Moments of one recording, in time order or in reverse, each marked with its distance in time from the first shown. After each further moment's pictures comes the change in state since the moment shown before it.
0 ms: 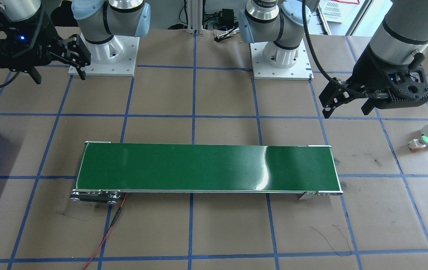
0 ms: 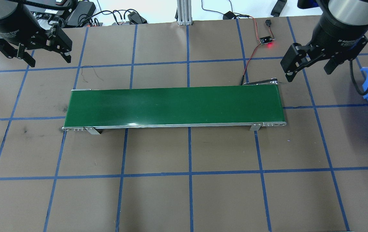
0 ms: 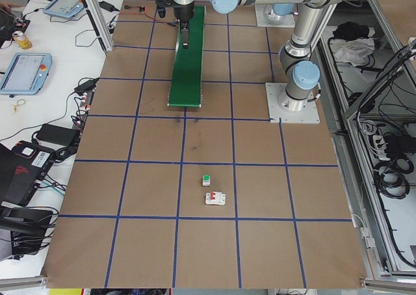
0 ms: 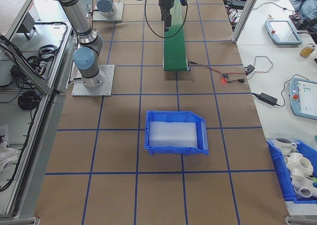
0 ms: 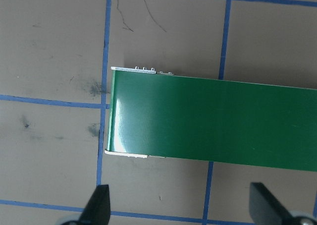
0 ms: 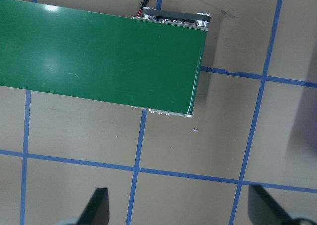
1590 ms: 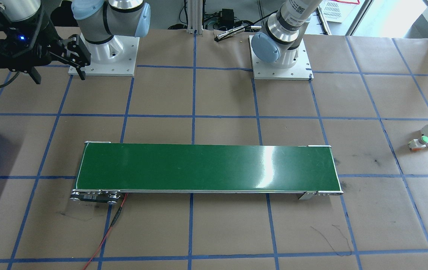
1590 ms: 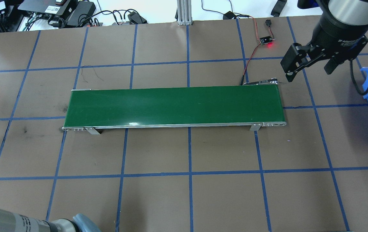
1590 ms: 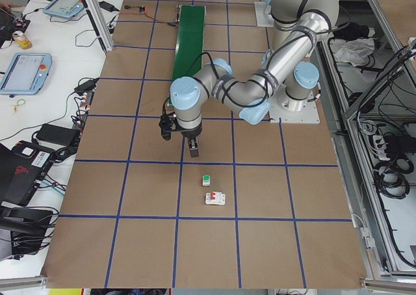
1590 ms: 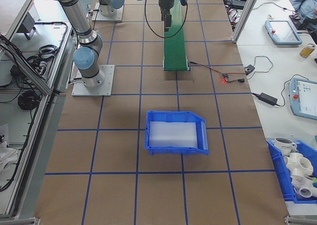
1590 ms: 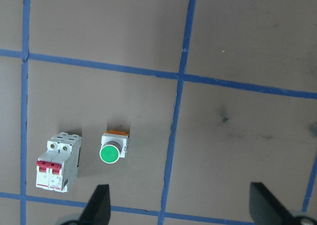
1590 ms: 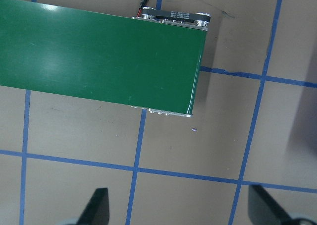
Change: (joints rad) left arm 0.684 -0.254 -0.014 0.181 0.008 0.630; right arm 0.000 0.000 0.000 0.000 -0.001 -0.001
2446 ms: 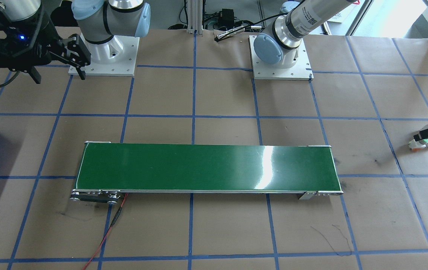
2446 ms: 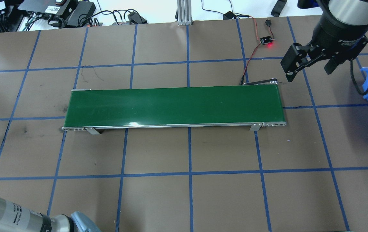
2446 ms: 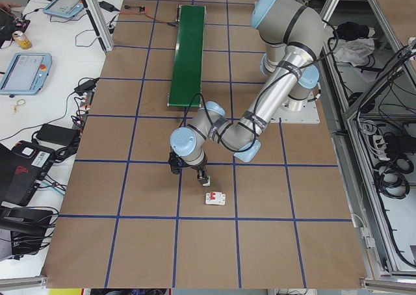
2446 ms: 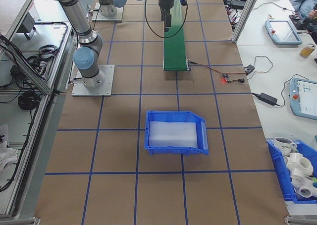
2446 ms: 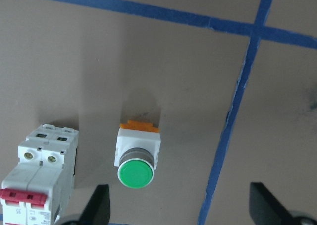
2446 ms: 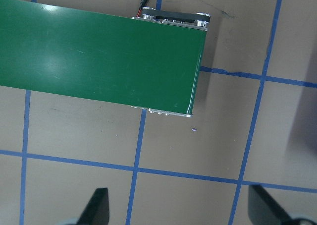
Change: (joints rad) left arm 0.054 -0.198 -0.034 0.070 0.098 0.022; right arm 0.000 -0.001 0.000 0.000 0.000 0.001
